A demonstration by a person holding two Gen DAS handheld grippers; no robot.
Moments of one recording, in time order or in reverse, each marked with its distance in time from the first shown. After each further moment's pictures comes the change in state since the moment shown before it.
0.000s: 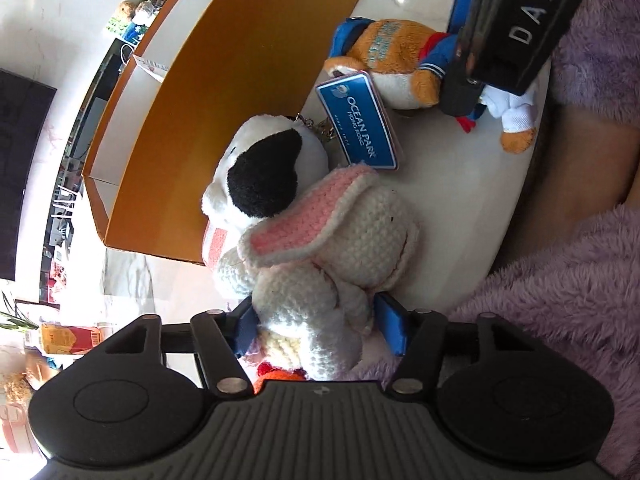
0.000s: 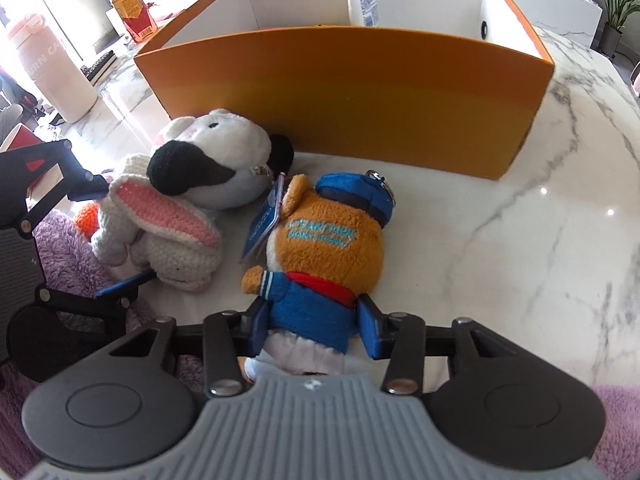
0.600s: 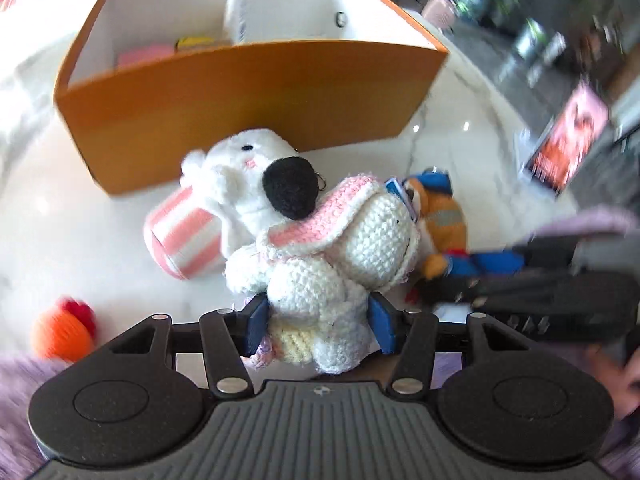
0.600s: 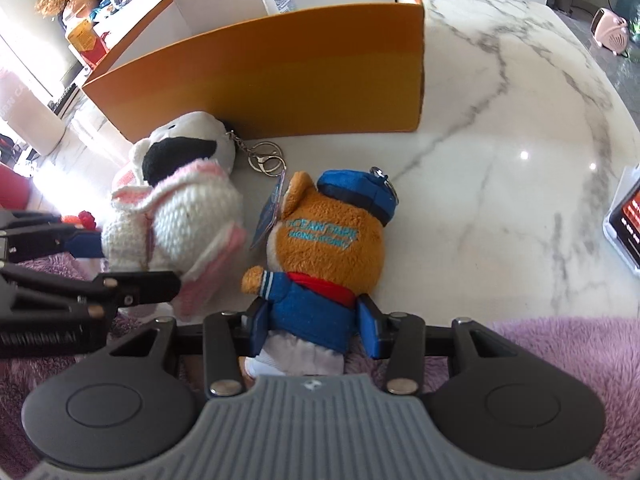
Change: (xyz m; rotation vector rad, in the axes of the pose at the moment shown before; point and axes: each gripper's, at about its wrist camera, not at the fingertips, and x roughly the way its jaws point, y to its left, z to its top) left arm -0.003 0.055 0.006 -0.929 -0.079 -0.574; right arm -0.023 -0.049 -0.030 0.156 -0.003 -0.016
